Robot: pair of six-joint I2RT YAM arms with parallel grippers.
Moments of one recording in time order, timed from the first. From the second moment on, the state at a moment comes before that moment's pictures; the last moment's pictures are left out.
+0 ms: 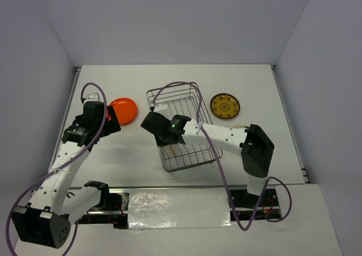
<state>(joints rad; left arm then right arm) -0.15 0.95 0.88 -0.76 -0.32 -0.43 1.12 1.81 1.51 -0.74 0.38 0.69</state>
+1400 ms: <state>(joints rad) -0.16 0.95 0.88 -0.76 -0.32 -0.43 0.40 1.34 1.14 -0.94 0.56 0.49</state>
